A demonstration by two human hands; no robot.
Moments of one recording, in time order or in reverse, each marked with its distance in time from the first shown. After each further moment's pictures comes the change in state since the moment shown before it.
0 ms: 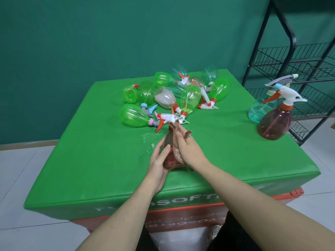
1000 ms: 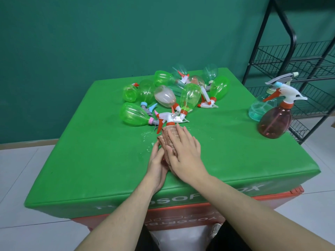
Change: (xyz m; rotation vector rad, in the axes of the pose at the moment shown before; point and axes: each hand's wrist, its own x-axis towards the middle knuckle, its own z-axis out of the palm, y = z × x) left_hand 0.003 -0.006 -0.006 0.009 -0.022 0.020; right_hand -0.042 -0.002 0.008 -0.579 0.089 -0.316
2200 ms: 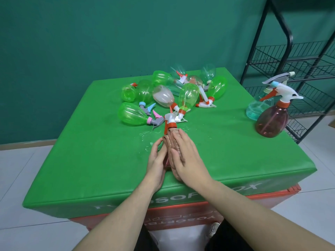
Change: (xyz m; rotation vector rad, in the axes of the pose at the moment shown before) left_hand -0.006 0.003 0.009 0.047 0.069 0.027; right_hand -0.019 0.012 -0.004 0.247 0.002 -0.005
